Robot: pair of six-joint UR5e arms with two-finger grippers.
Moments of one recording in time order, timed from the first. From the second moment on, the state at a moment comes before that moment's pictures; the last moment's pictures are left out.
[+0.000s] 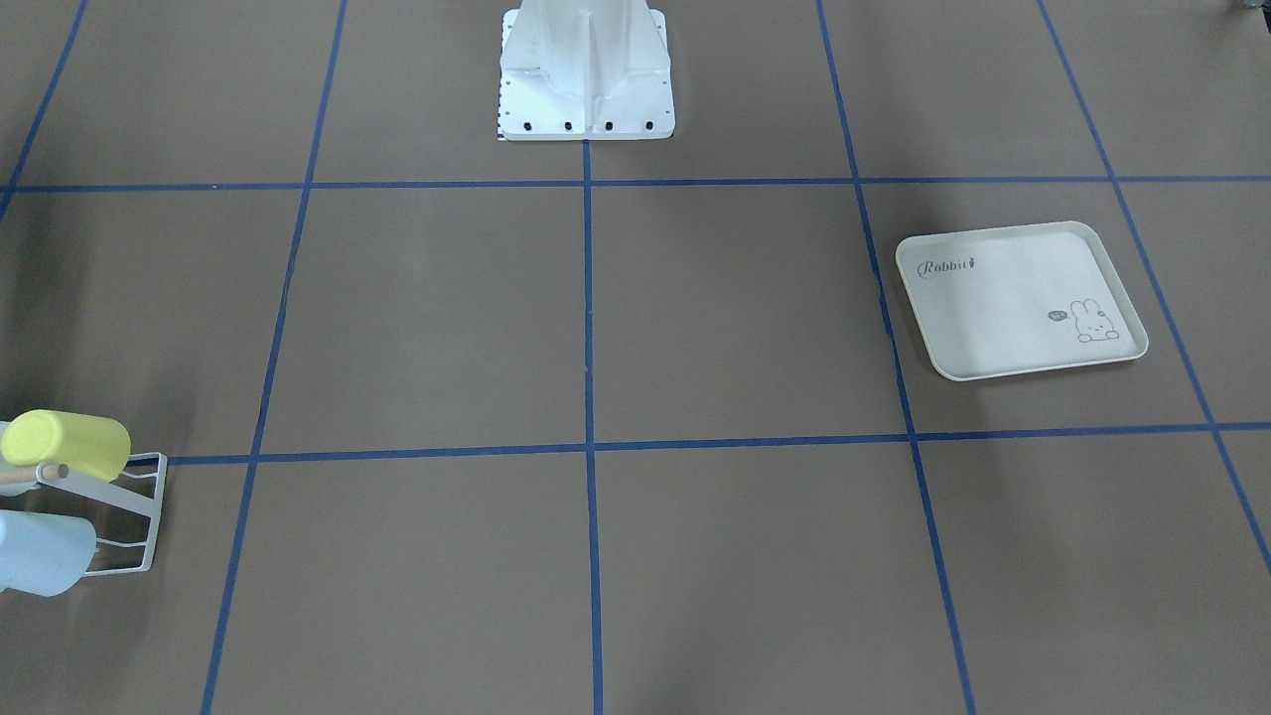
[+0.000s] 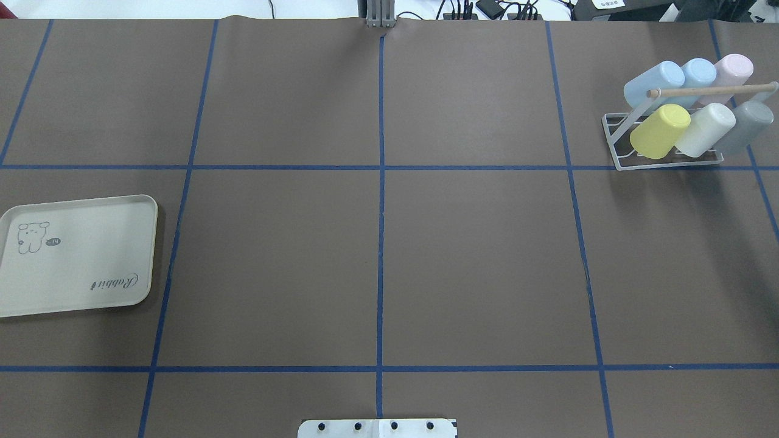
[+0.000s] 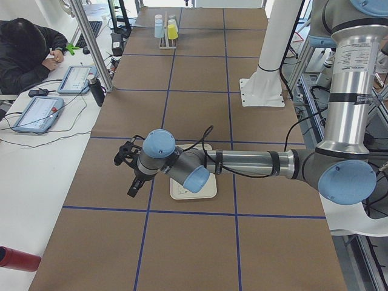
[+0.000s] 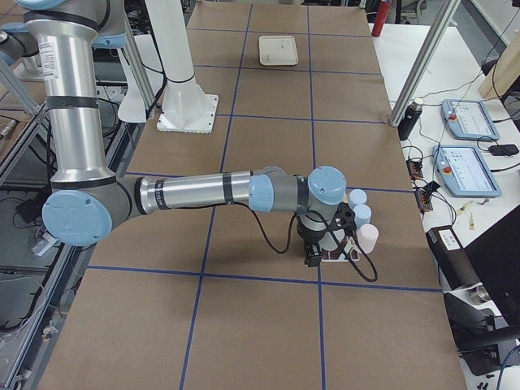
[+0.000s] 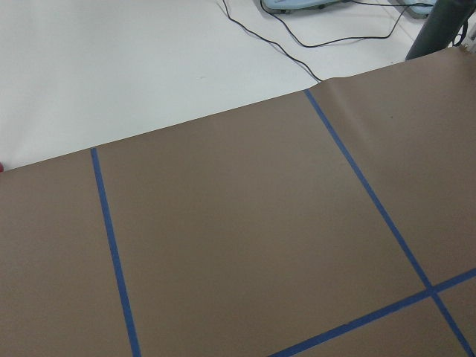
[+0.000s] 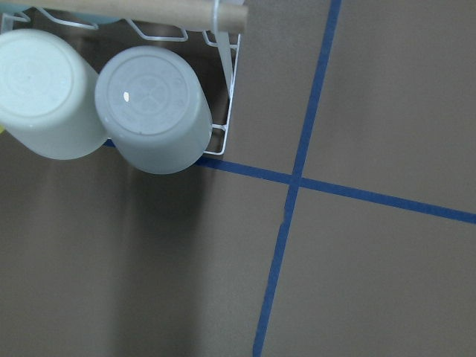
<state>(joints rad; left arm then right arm) -1.55 -1.61 -1.53 -2.15 -2.27 -0.05 1.53 -1.50 1.63 -1.69 2.34 -0.16</state>
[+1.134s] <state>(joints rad) -1.54 -1.61 -1.68 -1.55 -2.23 0.13 1.53 -1.51 1.63 -1.69 2.34 -0.15</state>
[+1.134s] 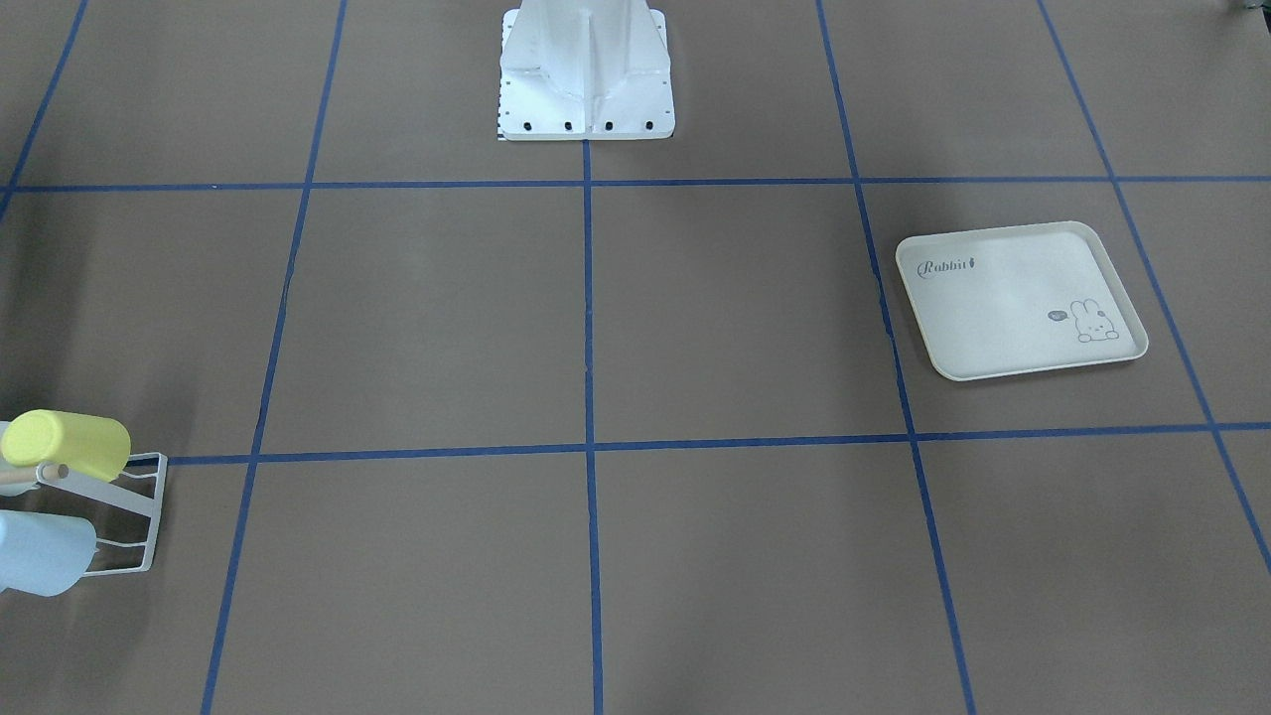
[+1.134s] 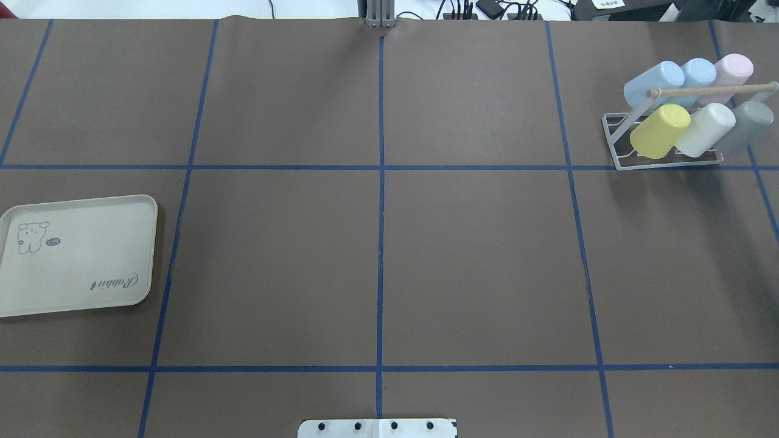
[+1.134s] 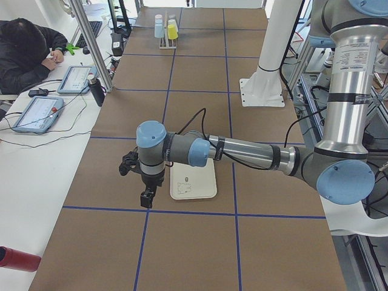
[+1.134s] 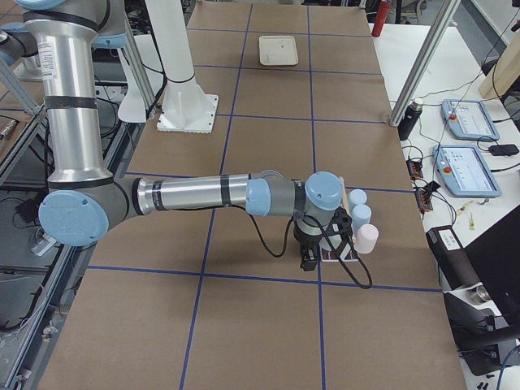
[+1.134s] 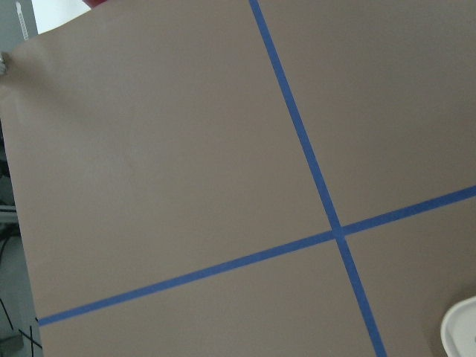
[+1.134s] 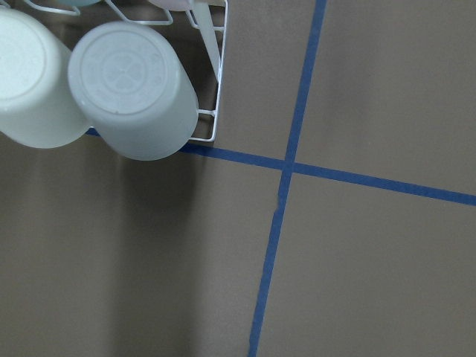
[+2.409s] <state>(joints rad) -1.54 -1.57 -1.66 -1.54 -2.34 0.13 1.54 -1.56 1.62 -1.69 2.39 -0.15</state>
